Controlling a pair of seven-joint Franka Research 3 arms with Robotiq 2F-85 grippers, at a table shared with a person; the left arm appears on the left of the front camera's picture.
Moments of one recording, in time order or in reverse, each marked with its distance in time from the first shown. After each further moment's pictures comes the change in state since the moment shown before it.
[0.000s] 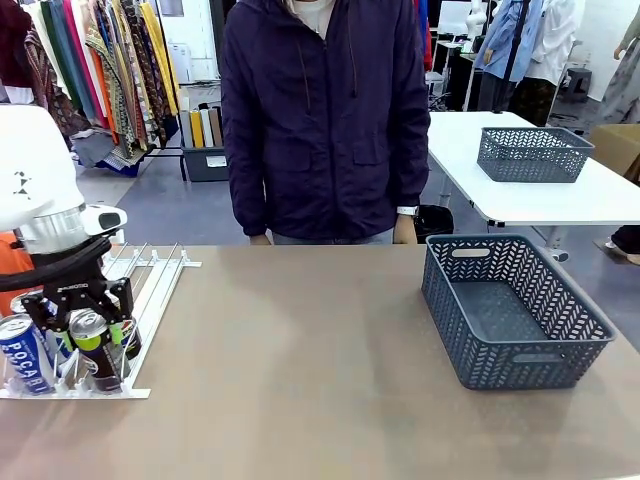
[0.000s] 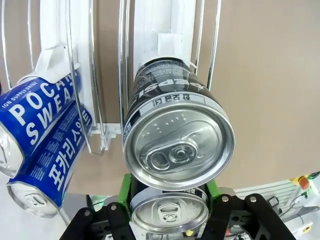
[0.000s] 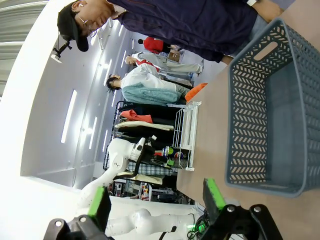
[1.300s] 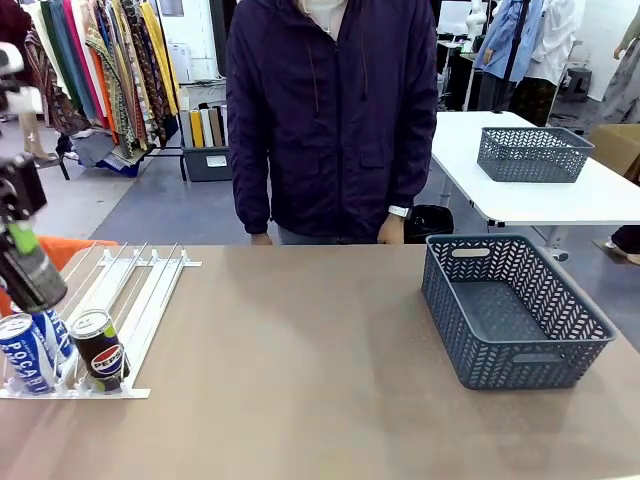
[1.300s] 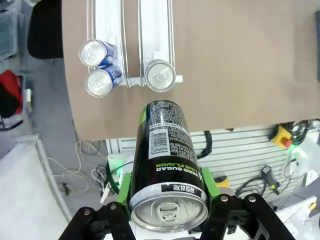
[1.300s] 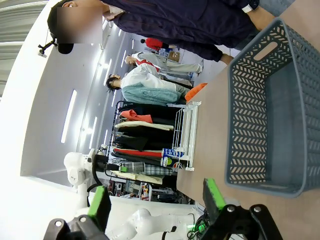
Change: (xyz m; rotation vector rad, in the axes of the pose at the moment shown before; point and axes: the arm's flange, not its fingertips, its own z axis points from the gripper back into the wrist) left arm -0.131 0.012 0.223 -0.020 -0.186 -0.097; right arm 0.000 0.000 0.000 0.000 0.001 -0.001
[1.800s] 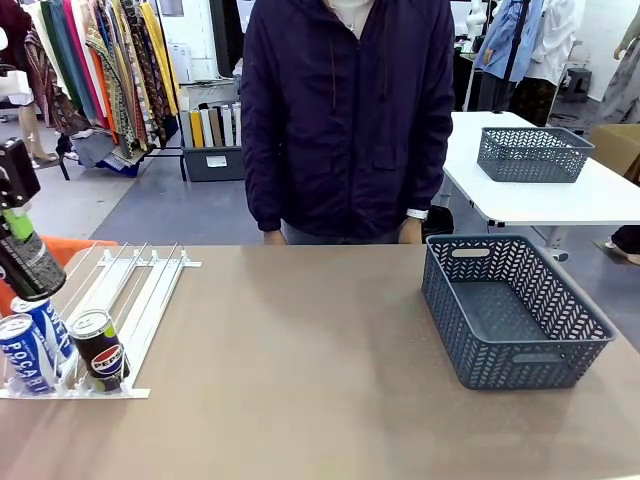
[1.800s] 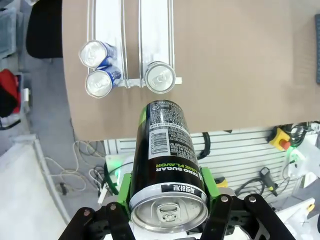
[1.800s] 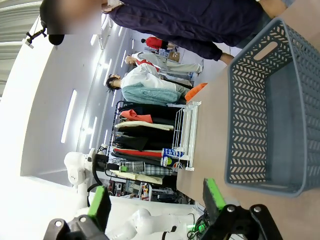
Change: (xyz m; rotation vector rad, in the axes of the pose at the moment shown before) left arm 0.002 -0.001 -0.003 -0.004 0.006 0.008; right arm 0.000 0.000 0.000 0.000 0.000 0.000
